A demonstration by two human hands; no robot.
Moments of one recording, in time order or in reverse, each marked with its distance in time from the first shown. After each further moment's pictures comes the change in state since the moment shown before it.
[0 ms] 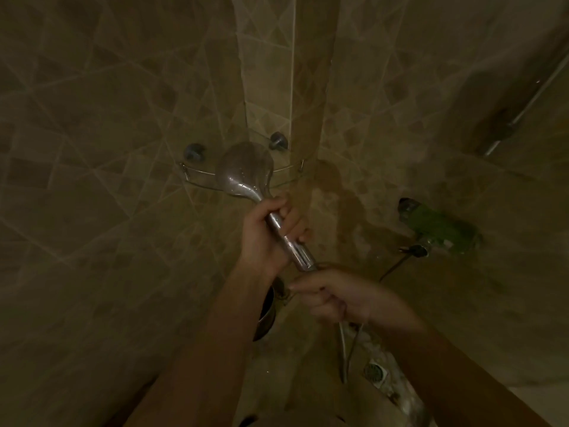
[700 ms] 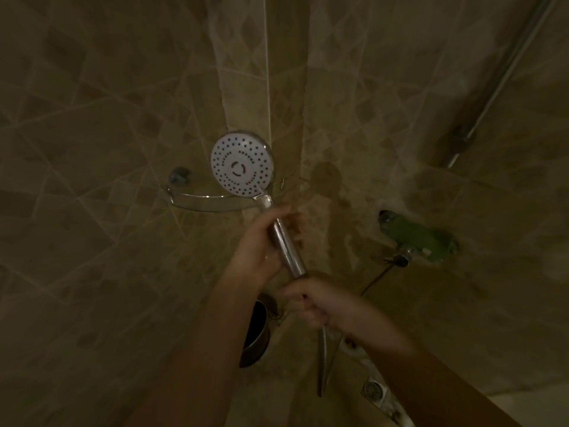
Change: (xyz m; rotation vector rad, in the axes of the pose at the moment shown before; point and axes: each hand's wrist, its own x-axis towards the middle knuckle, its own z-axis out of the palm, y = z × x) left_hand 0.005 0.000 0.032 0.167 0.044 -0.123; right_hand -0.008 -0.003 0.009 -0.036 0.258 -0.084
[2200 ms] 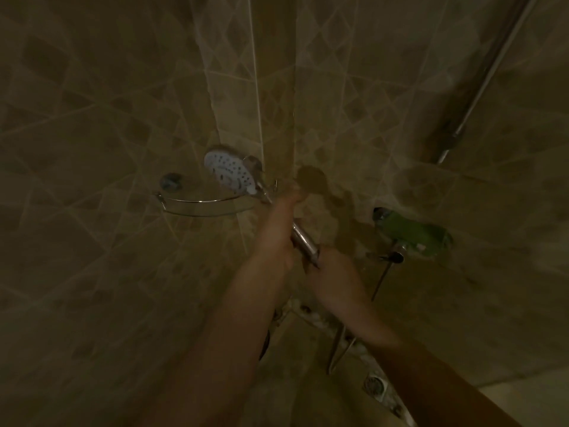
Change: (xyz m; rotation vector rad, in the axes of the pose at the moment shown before) left_hand 0.012 -0.001 0.054 0.119 0.305 0.059; right_hand -0.003 -0.006 -0.015 -0.767 0.875 -0.431
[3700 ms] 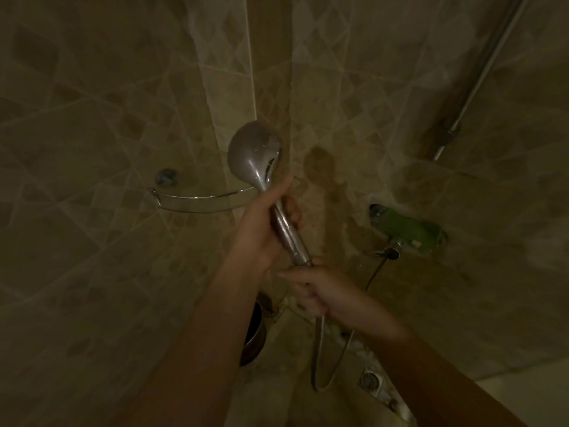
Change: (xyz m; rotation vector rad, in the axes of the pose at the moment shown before) left_hand 0.009 0.008 -0.025 -0.082 -0.295 0.030; right_hand -0.010 -0.001 -0.001 0.874 -0.659 0.303
